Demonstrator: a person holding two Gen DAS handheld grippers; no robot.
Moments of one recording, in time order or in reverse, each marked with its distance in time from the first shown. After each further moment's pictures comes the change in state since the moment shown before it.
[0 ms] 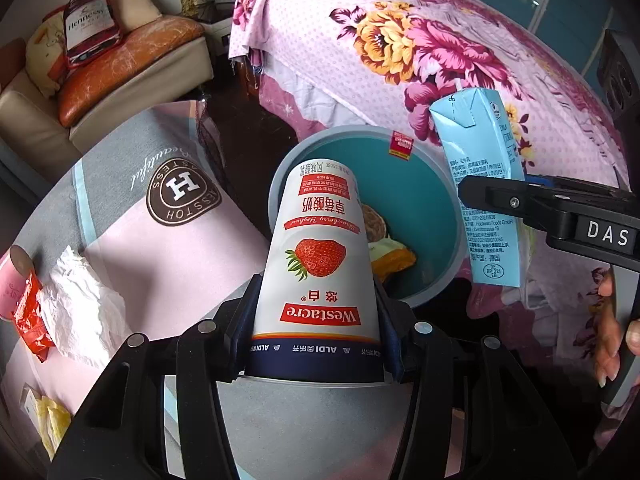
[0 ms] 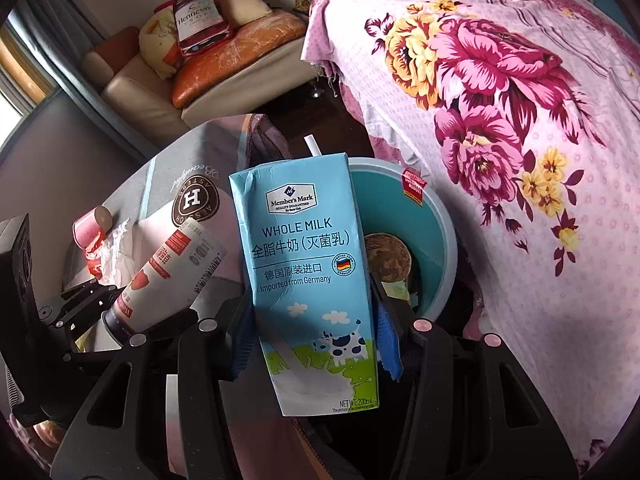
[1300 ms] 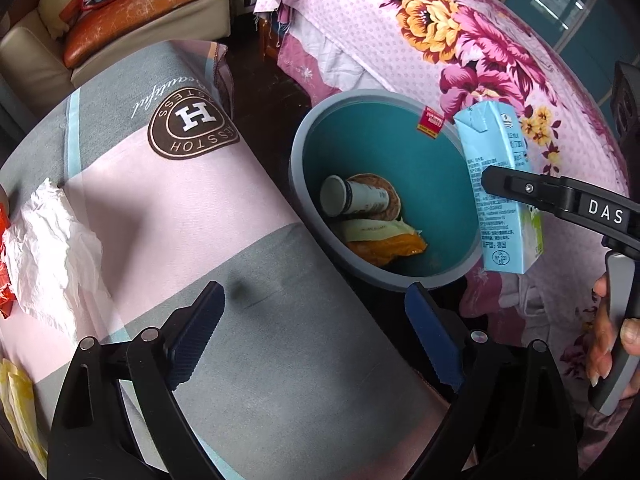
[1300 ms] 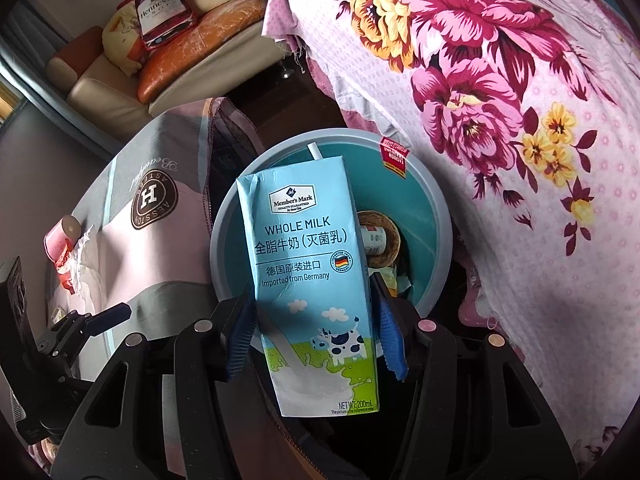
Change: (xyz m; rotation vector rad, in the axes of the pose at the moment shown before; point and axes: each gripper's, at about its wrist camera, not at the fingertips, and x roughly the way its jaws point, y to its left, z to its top) left arm 0.028 0.035 -0.021 -0.142 0.086 -0.049; right arm 0.035 -0.010 0.001 0.079 0.069 -0.066
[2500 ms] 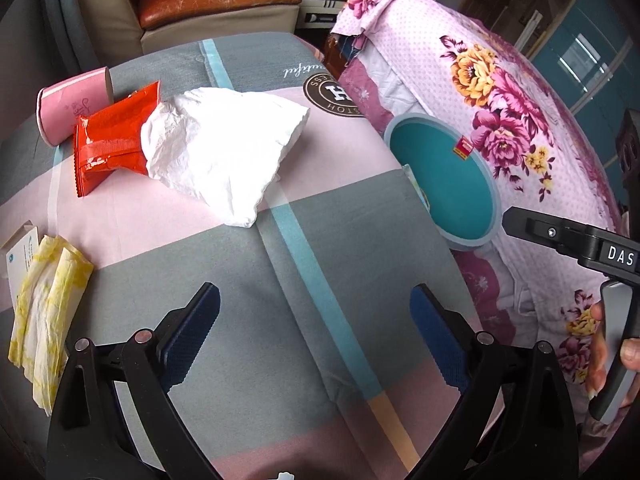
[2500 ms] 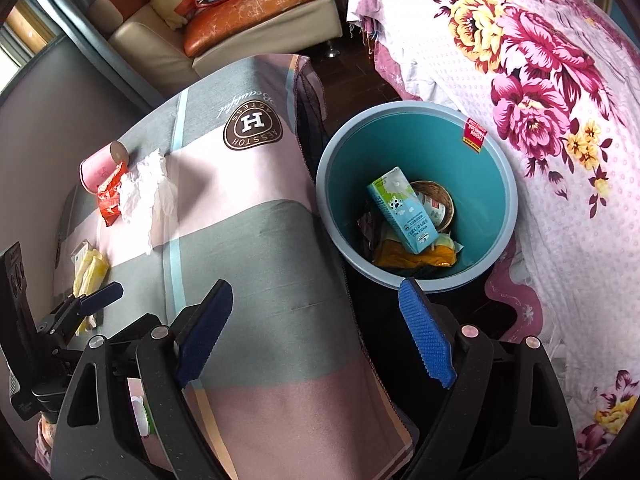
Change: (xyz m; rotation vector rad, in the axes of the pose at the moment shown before) left arm -0.080 0.093 -0.095 -0.199 -0.098 -0.008; right arm -0.029 0.112 -0.063 -0.150 0.065 0.002
